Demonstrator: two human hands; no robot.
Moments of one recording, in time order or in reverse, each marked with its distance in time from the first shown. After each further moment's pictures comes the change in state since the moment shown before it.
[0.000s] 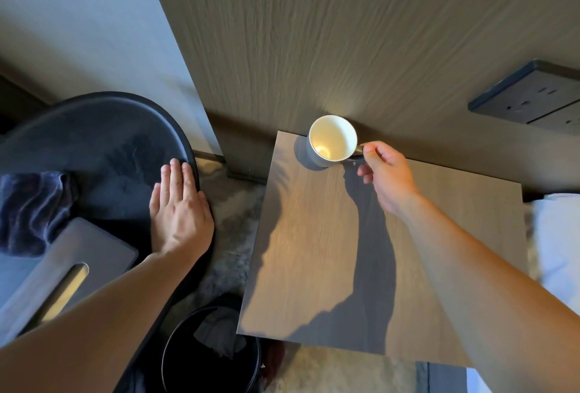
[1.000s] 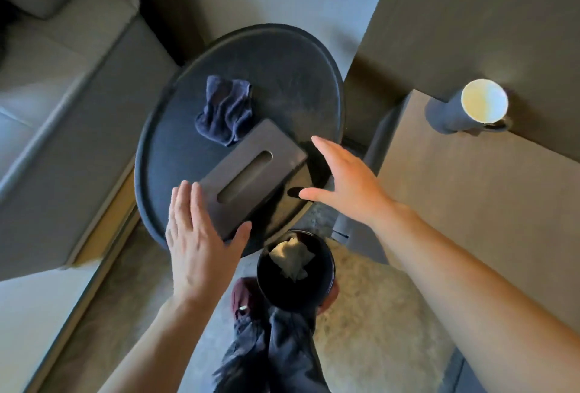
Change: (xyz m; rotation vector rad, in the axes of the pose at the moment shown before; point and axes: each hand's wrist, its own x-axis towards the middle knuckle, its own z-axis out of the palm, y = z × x) left_hand -0.219 -0.172 -0.103 -0.219 0.142 -0.296; right_hand -0.210 -0.030 0.232 -0.866 -0.671 -0.568
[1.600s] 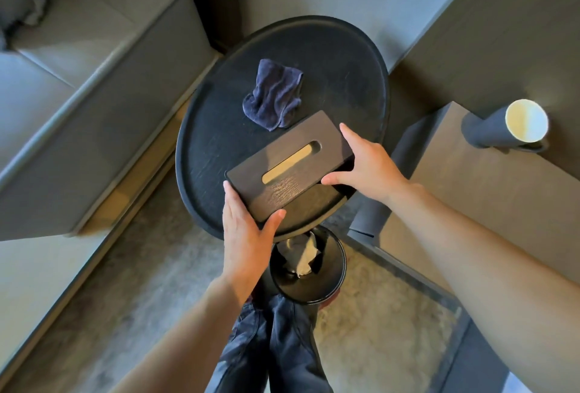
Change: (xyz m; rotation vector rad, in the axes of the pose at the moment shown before) left_hand -0.006 -0.028 0.027 -0.569 -0.133 -0.286; right_hand 0.040 -0.037 0.016 -0.018 -0.120 0.164
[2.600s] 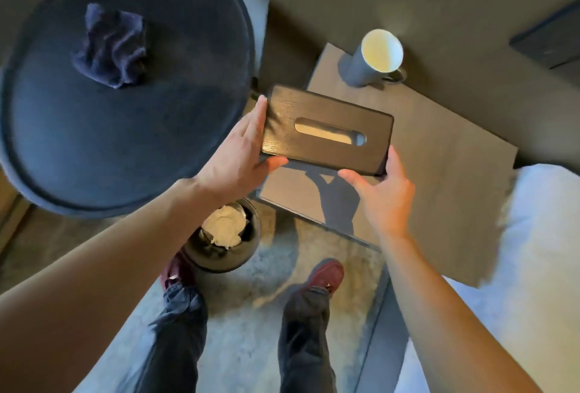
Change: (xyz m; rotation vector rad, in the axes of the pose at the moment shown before) left_hand -0.025 0.128 0.153 0.288 -0.497 0.659; right_hand -0.199 0.198 -0.012 0.456 0.752 0.370
